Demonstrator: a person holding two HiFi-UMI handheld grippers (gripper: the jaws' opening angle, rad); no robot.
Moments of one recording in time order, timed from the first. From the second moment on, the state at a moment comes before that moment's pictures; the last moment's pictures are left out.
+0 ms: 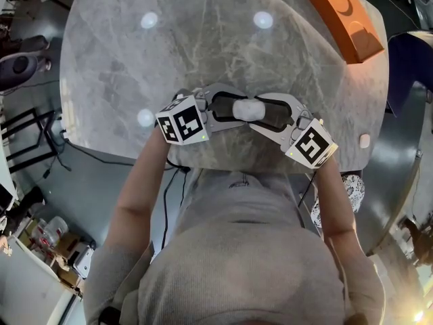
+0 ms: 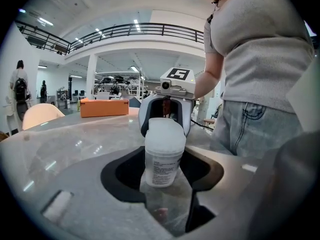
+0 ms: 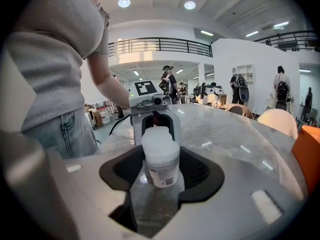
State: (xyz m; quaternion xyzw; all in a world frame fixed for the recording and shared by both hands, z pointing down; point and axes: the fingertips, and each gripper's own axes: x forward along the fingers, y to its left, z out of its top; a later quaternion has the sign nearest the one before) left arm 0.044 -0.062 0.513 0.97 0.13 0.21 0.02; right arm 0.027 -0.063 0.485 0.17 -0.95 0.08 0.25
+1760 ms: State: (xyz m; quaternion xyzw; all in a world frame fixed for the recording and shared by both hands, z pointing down) left arm -0.011 -0.110 0.407 0.97 -0.24 0.08 0.04; right arm 0.039 -0.089 0.389 0.40 -0.91 0.06 0.09
